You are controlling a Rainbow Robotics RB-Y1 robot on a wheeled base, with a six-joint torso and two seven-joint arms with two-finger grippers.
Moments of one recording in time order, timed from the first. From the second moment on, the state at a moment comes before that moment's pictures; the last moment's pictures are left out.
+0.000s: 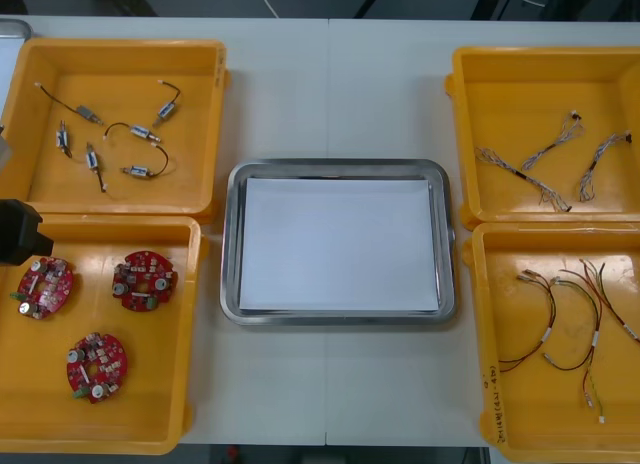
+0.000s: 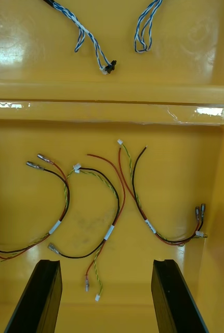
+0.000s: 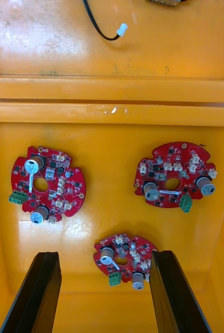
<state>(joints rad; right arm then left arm) -0.06 -0.69 -0.49 -2.27 -0.84 1.92 1.45 -0.18 0.82 0.28 -2.20 0.88 1.91 -1.19</state>
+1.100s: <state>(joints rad) -0.06 -0.69 -0.49 -2.27 -0.84 1.92 1.45 -0.18 0.82 0.28 -2.20 0.88 1.91 -1.19</state>
